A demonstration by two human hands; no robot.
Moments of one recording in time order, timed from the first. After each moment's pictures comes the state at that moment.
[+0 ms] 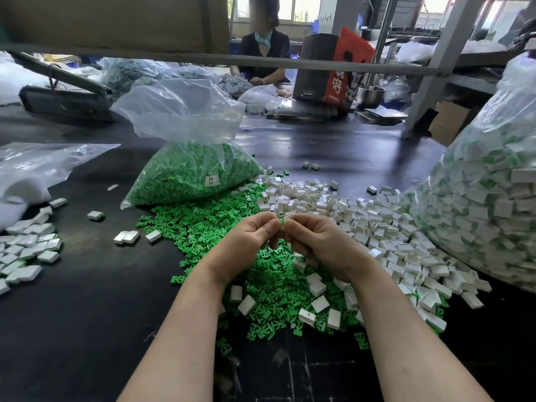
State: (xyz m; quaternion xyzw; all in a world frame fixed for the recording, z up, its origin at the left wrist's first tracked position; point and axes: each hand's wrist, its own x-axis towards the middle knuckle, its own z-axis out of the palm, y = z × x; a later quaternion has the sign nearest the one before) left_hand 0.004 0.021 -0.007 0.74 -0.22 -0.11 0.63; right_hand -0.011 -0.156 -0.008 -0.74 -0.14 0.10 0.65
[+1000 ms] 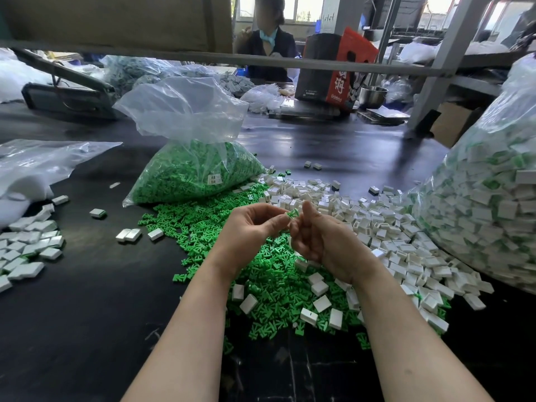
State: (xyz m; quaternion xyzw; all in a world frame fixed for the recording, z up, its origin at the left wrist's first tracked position) left_hand -0.002 0.016 0.003 0.69 -0.16 -0.04 0.70; right_hand -0.010 -0.159 -0.010 -0.65 -0.11 0.13 0.74
